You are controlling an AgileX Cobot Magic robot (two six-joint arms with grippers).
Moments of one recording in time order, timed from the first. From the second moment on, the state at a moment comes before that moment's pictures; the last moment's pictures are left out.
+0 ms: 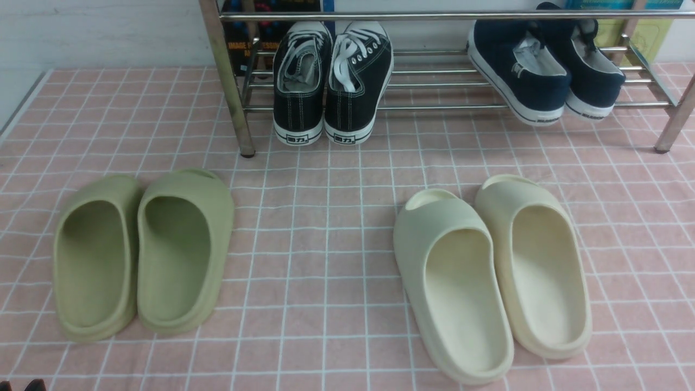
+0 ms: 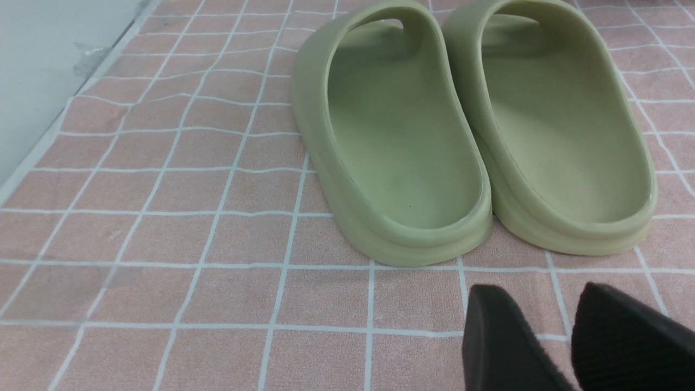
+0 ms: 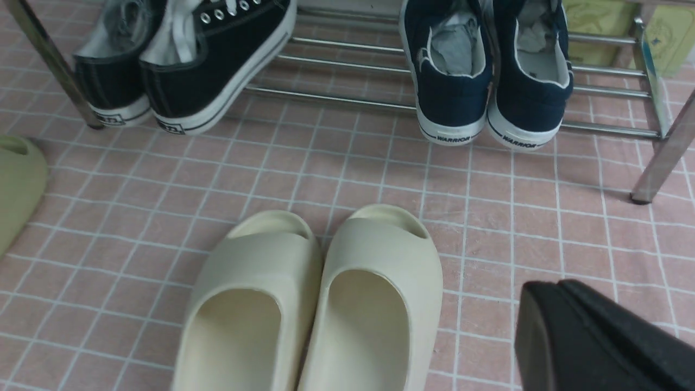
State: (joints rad) right arm 0.10 0.76 -0.96 0.19 0.72 -0.09; left arm -0.01 -0.01 0.02 0.15 0.37 -0.09
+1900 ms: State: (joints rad) right arm -0.10 -0.01 0.02 0.04 0.36 0.01; left arm -0.01 -0.01 0.02 0.15 0.37 -0.09
